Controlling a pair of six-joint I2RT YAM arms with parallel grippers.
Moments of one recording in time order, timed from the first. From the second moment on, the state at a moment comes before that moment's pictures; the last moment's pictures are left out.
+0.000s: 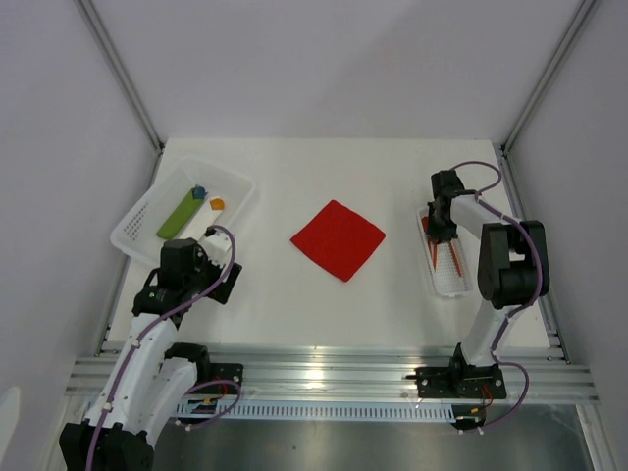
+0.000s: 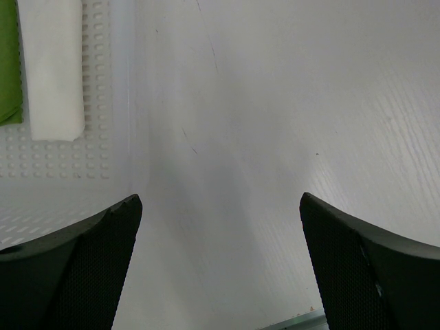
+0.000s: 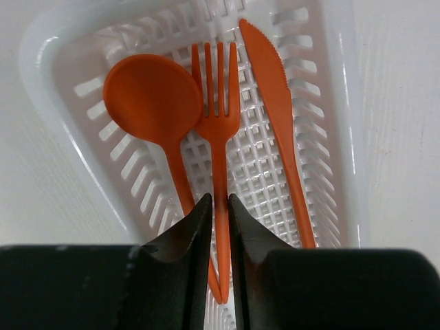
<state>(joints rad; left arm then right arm) -0.10 0.71 0.55 -0.61 0.12 0.38 0.09 1.85 1.23 -0.56 0.18 0.23</state>
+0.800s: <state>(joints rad) -0.10 0.69 0.55 -0.61 0.11 0.38 0.12 1.75 1.32 -0.65 0.32 0.22</state>
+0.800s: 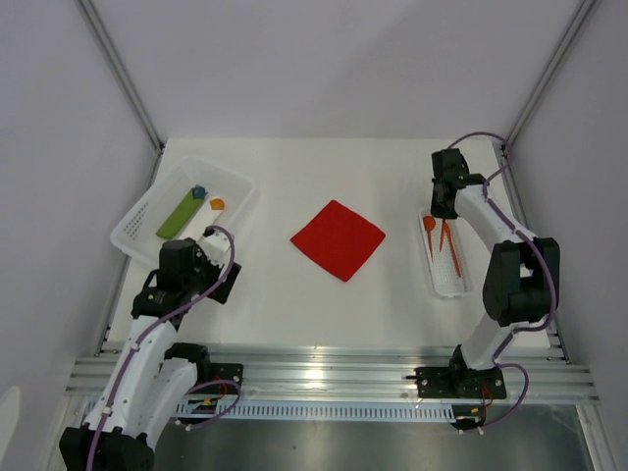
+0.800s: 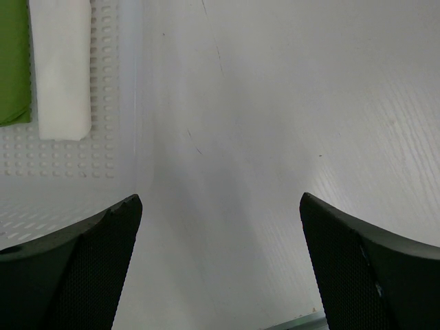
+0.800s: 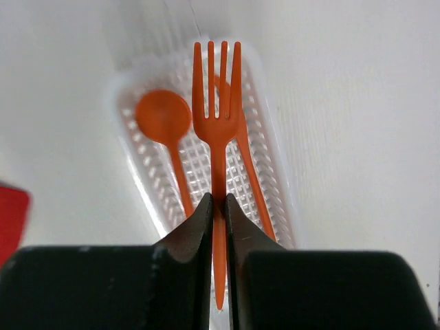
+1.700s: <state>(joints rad) -0.10 0.66 0.54 -0.61 0.10 0.37 0.70 2.22 1.81 -0.61 0.26 0.43</state>
